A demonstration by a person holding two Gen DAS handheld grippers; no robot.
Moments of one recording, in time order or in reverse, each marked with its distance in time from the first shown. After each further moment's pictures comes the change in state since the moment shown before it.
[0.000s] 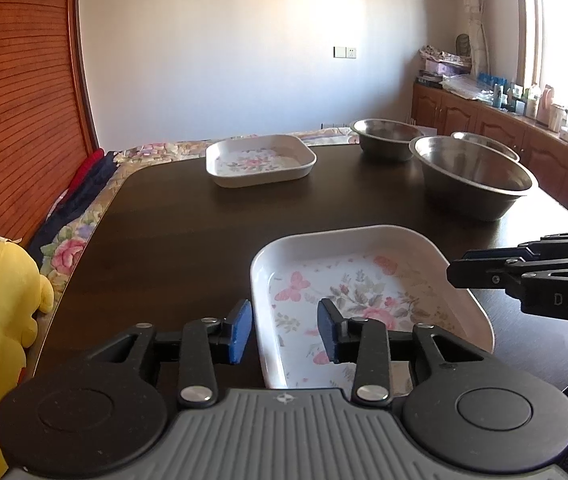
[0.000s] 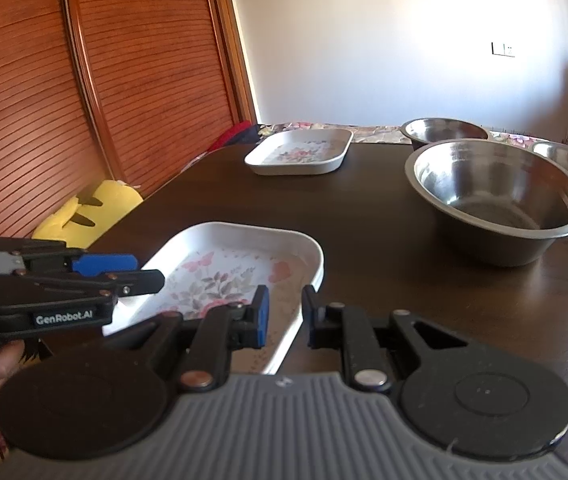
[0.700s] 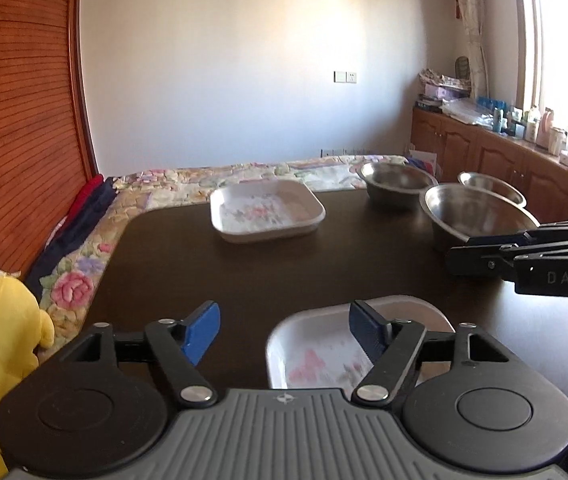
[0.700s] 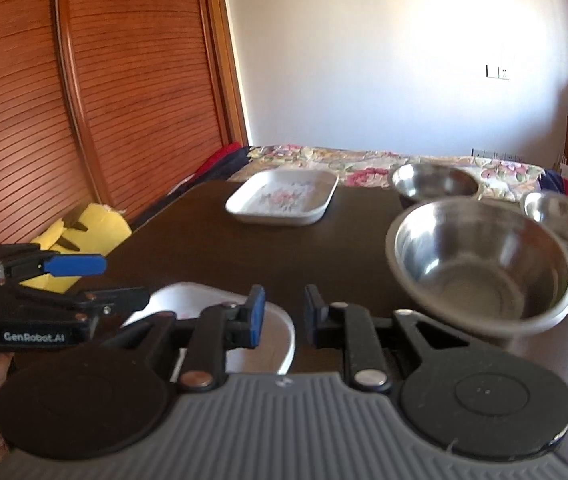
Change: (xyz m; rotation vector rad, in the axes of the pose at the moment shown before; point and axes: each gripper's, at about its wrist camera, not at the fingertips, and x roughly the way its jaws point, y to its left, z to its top) left arm 0.008 0.014 0.046 -0.007 -0.070 -0.005; right arm 0.007 -0.015 0.052 -0.024 -0.056 -0.034
